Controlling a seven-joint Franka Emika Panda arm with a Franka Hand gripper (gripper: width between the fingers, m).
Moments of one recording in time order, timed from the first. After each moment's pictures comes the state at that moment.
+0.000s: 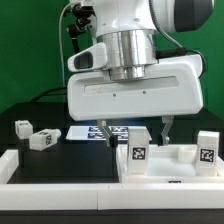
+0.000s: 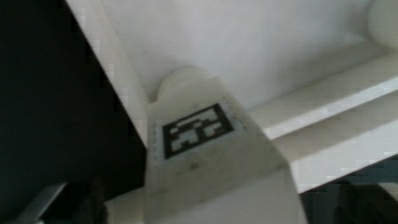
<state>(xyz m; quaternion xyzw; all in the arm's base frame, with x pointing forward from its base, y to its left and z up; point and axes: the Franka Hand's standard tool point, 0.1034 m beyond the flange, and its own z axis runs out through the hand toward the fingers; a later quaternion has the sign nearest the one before) 0.615 0.004 0.074 -0.98 0.18 -0.05 0.07</state>
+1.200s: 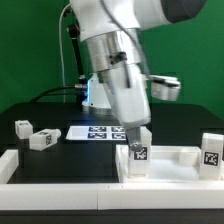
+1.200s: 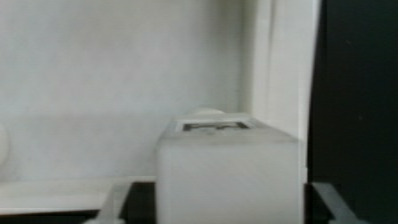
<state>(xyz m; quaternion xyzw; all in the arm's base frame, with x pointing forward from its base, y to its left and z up) 0.620 -0.003 0.074 -0.69 0.71 0.04 0.13</state>
